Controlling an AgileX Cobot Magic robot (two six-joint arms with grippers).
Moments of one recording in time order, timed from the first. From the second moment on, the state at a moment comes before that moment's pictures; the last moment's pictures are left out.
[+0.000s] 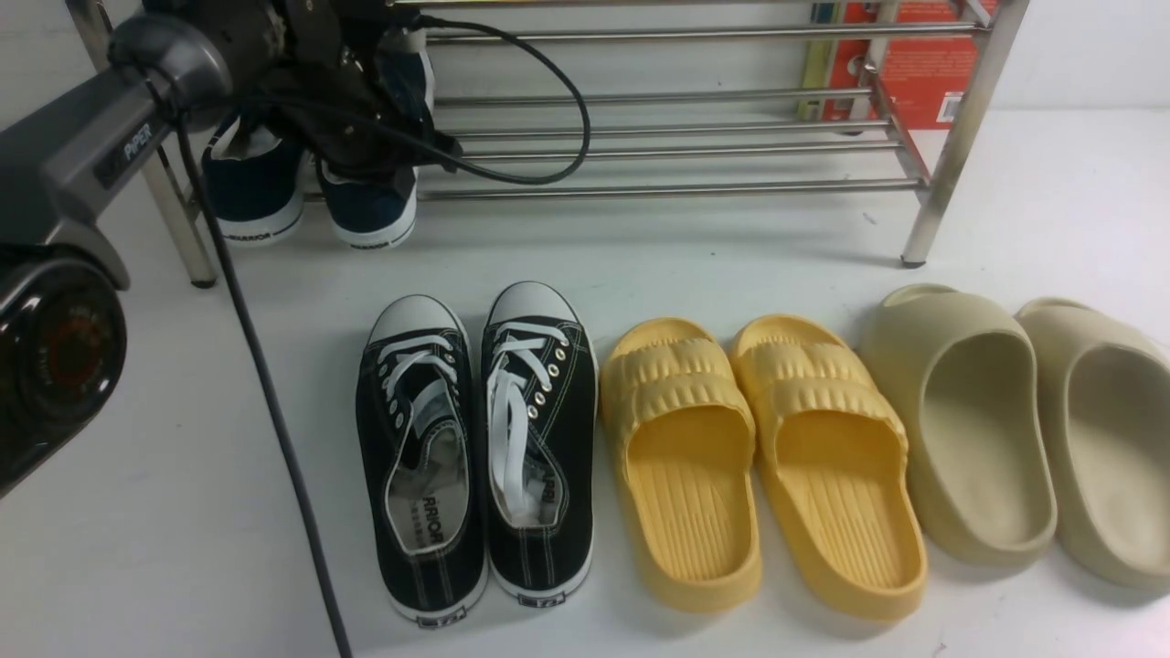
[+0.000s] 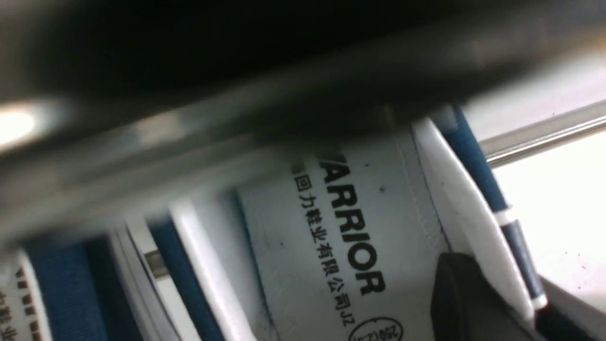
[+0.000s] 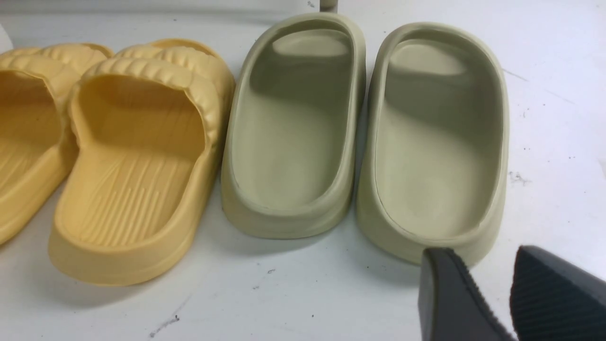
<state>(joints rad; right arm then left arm) 0.02 -0.01 0.02 0.06 0.38 -0.01 -0.15 2.23 -2.10 -0.09 0.90 0.17</state>
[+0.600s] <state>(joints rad) 0.02 -0.01 0.02 0.06 0.38 -0.01 -0.15 2.06 -2.11 -0.09 0.94 0.11</state>
